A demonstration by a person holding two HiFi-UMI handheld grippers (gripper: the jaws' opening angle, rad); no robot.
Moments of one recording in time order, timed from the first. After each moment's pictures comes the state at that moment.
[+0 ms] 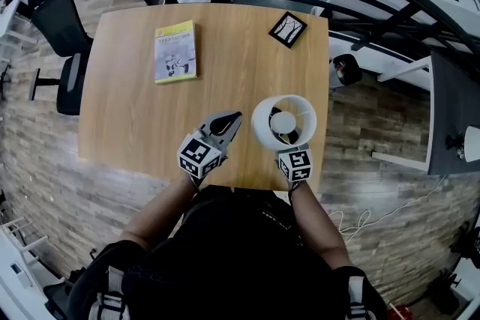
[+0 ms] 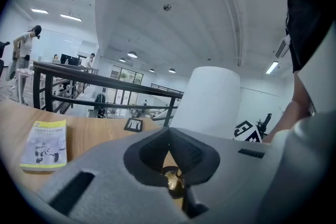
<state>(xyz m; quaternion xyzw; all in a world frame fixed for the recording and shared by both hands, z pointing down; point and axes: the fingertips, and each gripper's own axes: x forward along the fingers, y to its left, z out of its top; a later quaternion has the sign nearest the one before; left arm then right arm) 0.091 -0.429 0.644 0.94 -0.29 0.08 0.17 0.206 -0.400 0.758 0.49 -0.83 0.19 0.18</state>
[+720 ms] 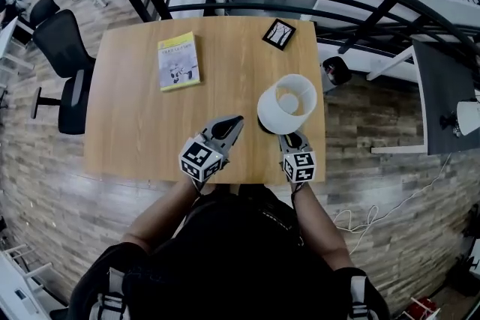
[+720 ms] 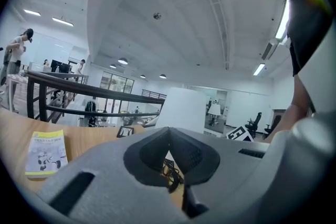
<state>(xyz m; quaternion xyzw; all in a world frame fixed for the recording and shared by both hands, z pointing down) 0.061 -0.365 0.601 0.96 -0.25 0.04 0.13 0.201 -0.333 0.744 0.57 -0.78 0.20 0.17</state>
